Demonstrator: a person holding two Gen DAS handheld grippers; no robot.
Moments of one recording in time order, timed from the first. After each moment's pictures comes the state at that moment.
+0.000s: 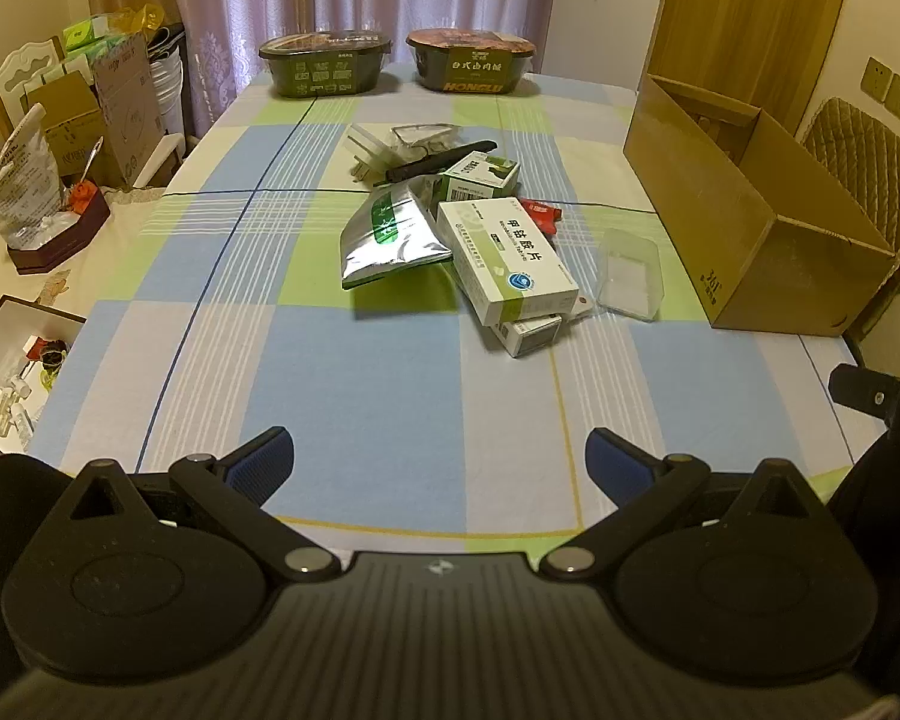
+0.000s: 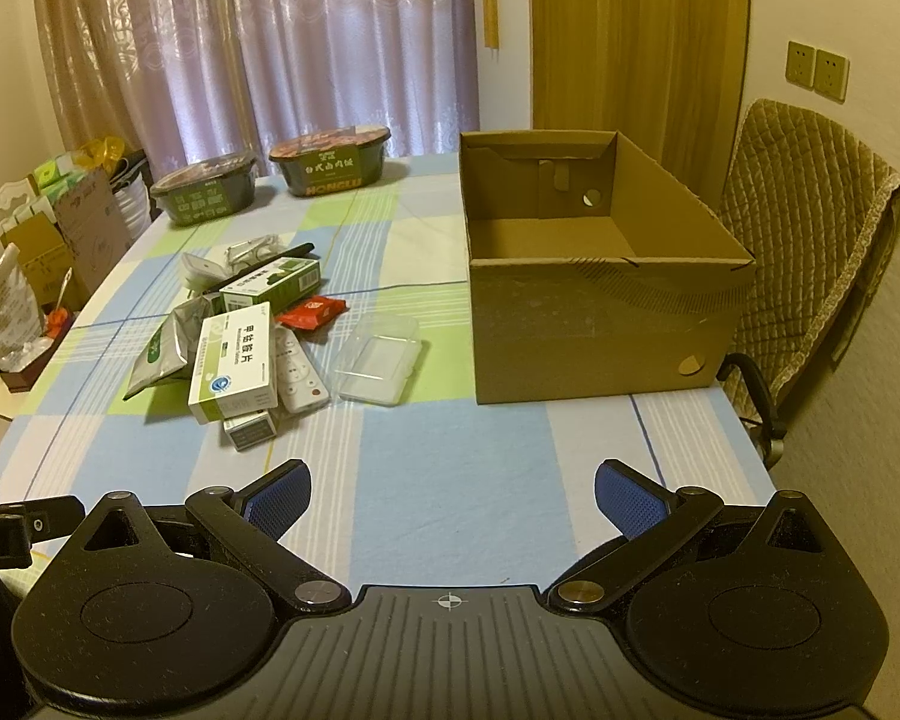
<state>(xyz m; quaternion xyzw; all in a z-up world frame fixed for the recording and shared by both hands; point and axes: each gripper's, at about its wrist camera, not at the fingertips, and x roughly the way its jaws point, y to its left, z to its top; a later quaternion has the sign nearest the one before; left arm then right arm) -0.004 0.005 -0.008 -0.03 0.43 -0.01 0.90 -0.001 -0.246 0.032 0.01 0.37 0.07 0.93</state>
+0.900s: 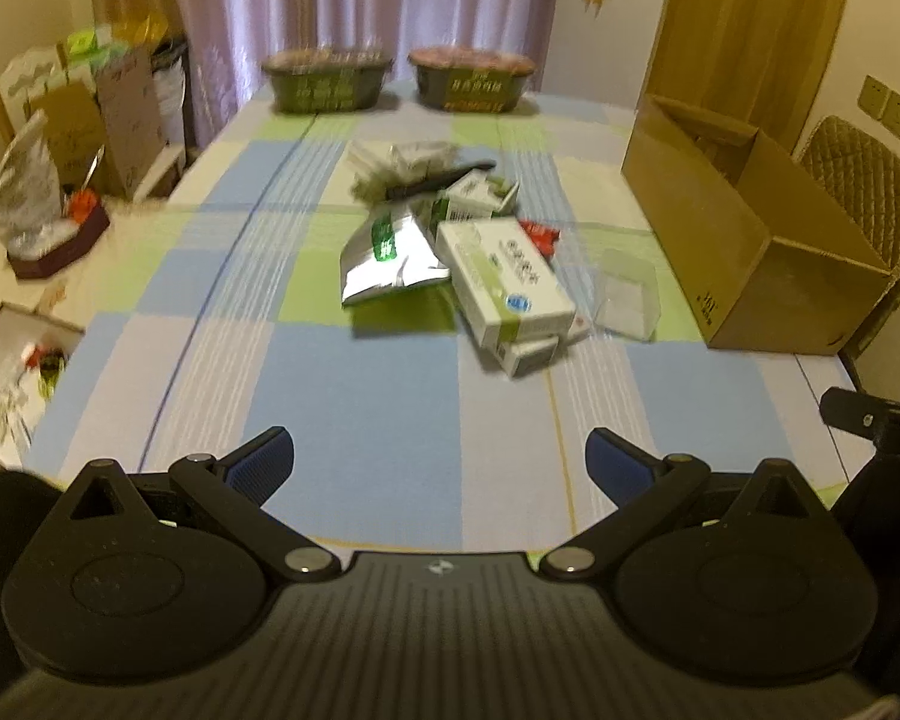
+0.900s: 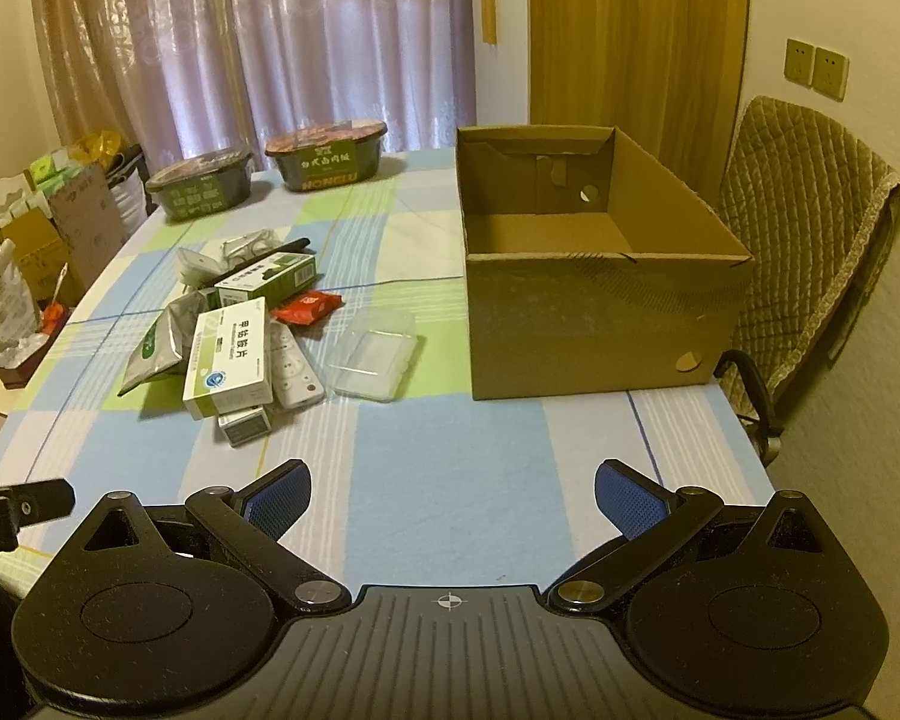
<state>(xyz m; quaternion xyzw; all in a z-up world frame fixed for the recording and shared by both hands) -0.006 0.004 0.000 -0.03 0.40 -0.01 0.92 -0.001 -0.249 0.028 0.01 0.38 0.07 0.92</state>
